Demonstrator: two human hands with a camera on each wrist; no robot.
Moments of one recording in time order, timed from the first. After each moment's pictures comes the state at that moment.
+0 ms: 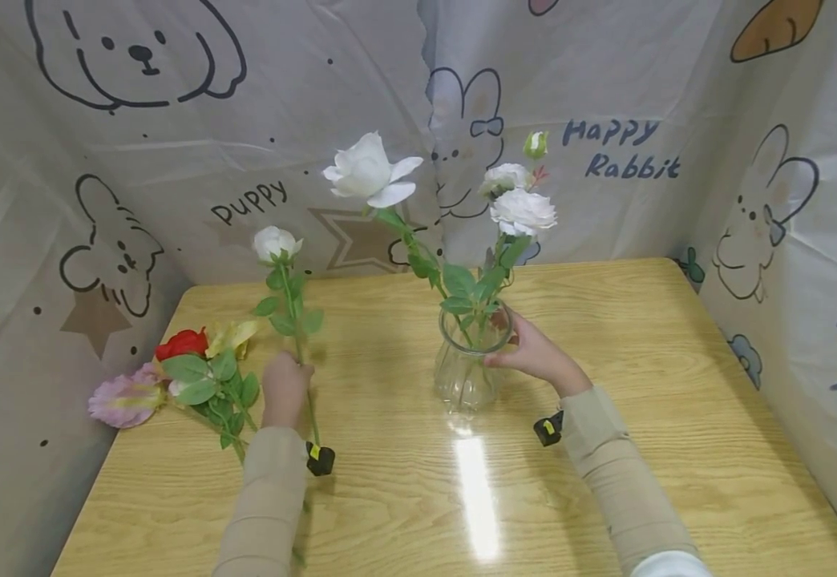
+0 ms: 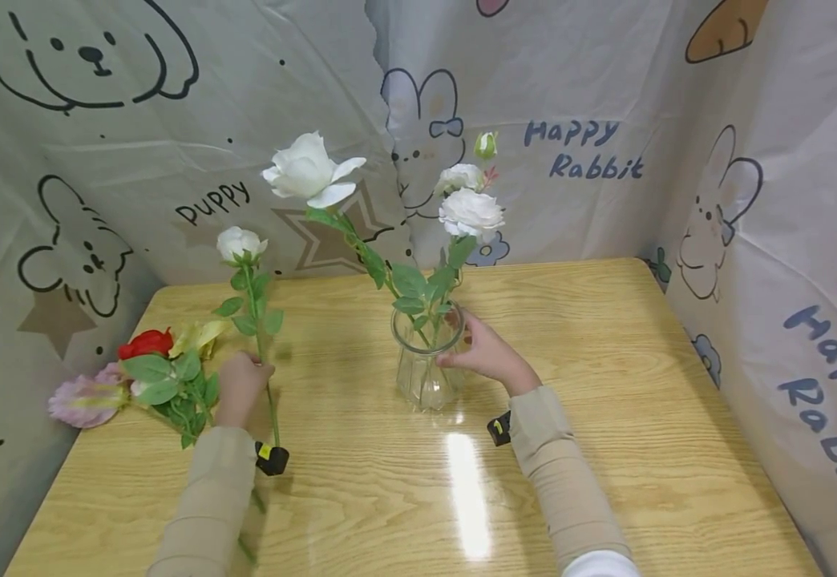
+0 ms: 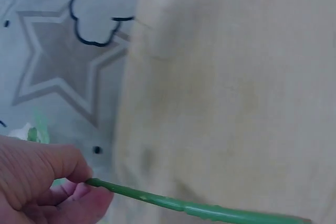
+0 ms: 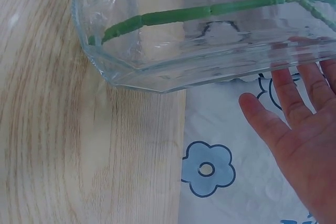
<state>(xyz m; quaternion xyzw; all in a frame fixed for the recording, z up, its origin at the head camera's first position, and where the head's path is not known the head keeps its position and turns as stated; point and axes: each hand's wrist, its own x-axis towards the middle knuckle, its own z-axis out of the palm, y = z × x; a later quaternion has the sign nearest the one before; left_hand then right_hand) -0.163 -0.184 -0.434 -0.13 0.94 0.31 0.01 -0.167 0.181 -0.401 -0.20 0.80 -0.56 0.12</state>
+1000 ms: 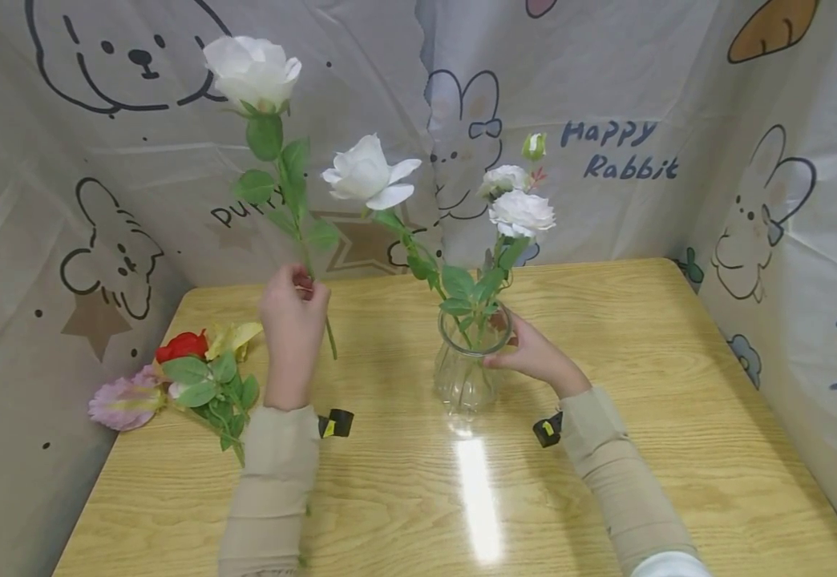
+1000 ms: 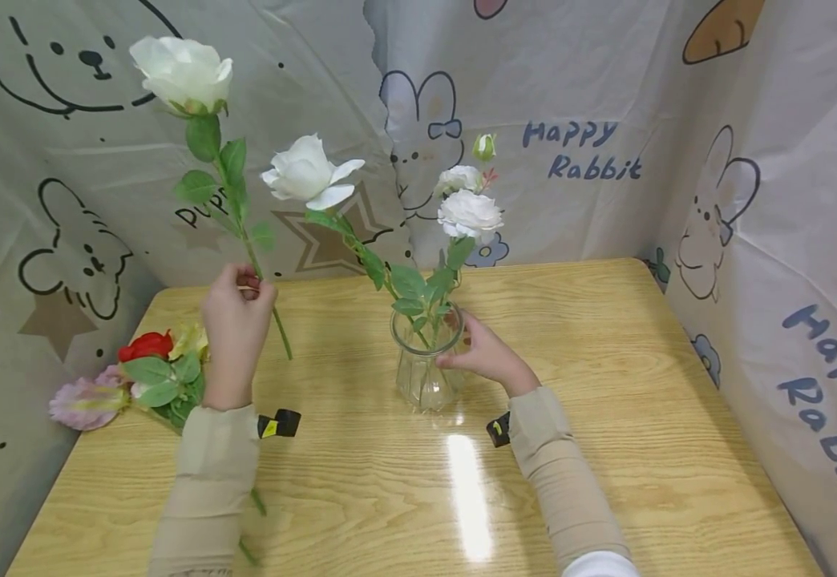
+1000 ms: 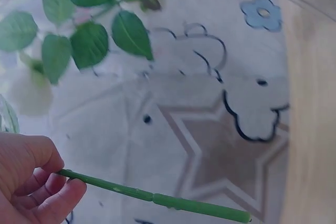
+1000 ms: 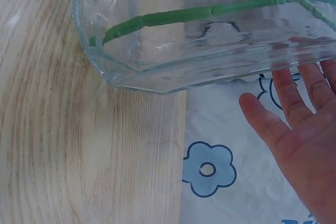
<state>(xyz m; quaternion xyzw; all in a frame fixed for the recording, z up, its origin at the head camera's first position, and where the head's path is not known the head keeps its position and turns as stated) -0.168 -0.121 -0.316 -0.03 0.88 0.39 -0.28 -0.173 0.184 -0.415 -0.19 0.79 -0.56 0.11</state>
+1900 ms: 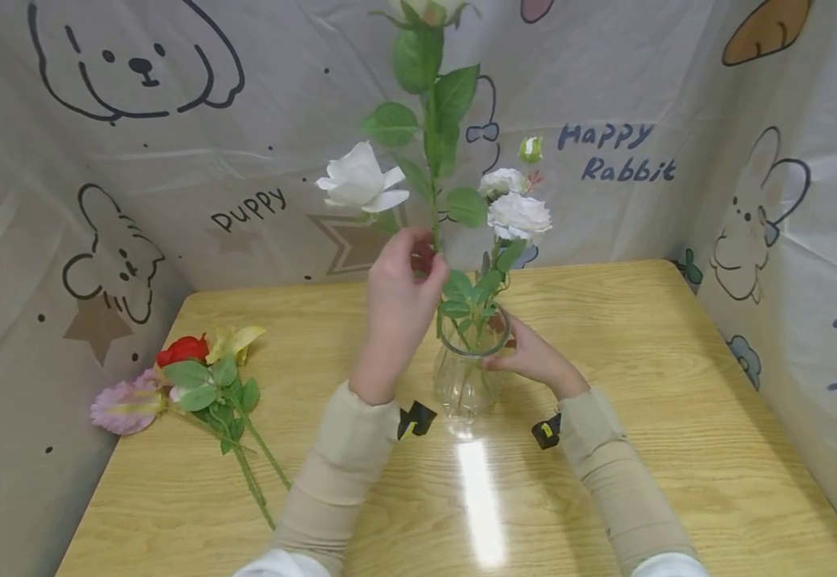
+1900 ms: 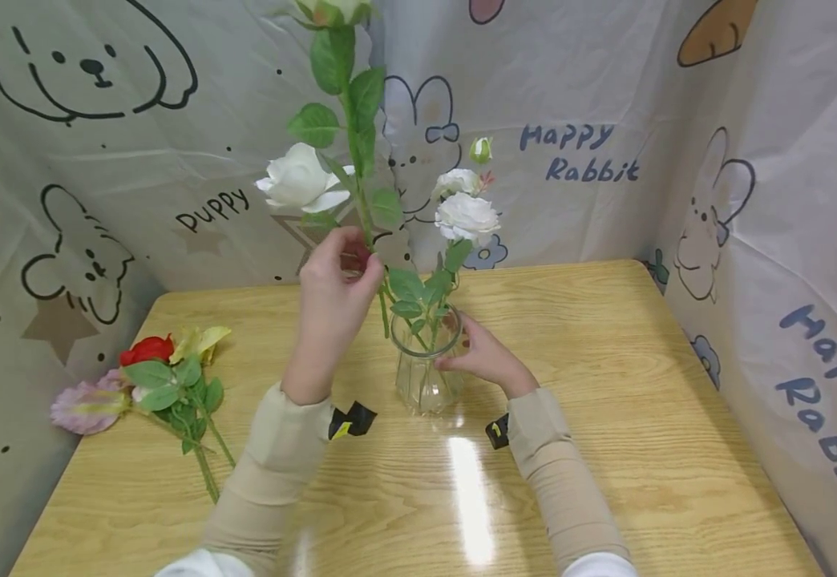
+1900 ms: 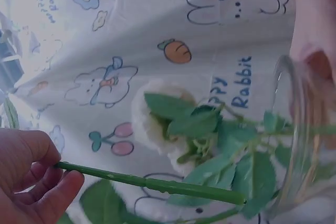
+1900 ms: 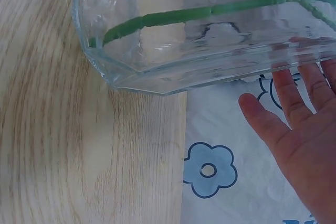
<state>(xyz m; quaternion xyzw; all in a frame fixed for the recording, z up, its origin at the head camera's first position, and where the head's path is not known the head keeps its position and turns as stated) -0.152 -0.010 -0.267 0.19 0.81 0.46 -0.30 -0.159 0.179 -0.388 -0.19 0.80 -0.55 0.12</state>
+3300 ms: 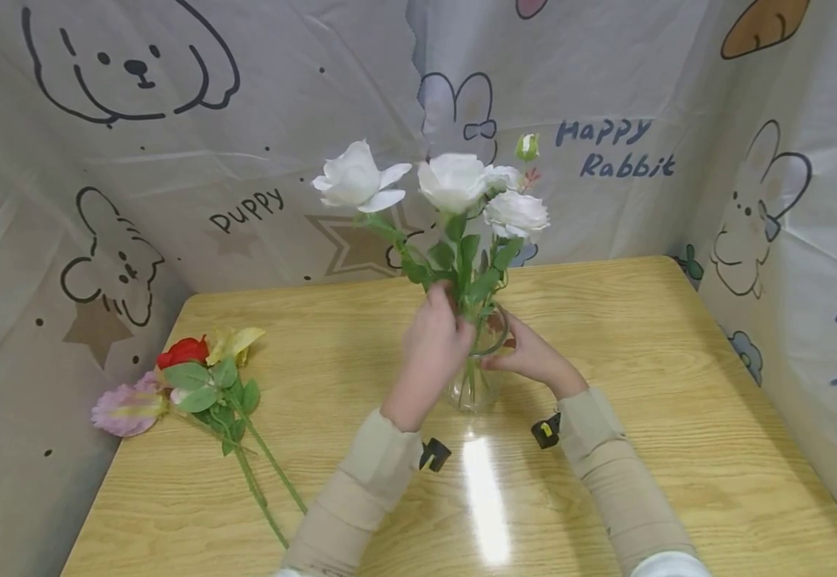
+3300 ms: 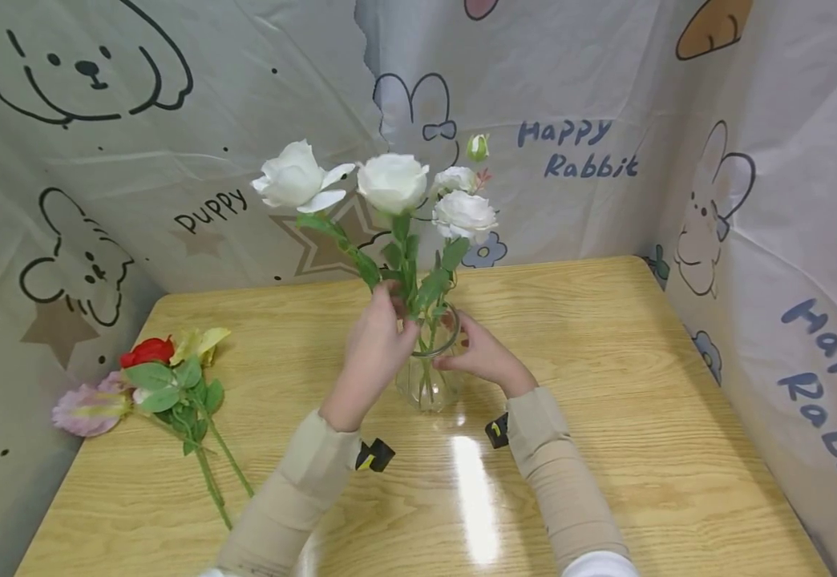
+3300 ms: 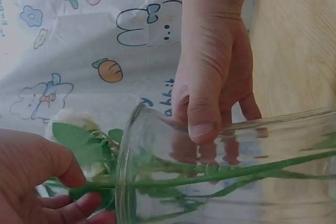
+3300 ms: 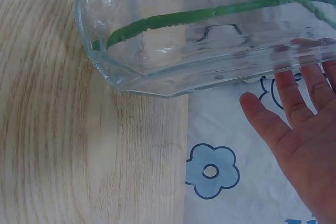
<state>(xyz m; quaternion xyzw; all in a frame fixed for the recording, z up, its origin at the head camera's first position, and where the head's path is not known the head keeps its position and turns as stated) -0.141 0.016 -0.327 0.13 0.93 0.32 -0.11 -0.175 0.186 -0.423 -0.22 0.79 -0.57 0.09</state>
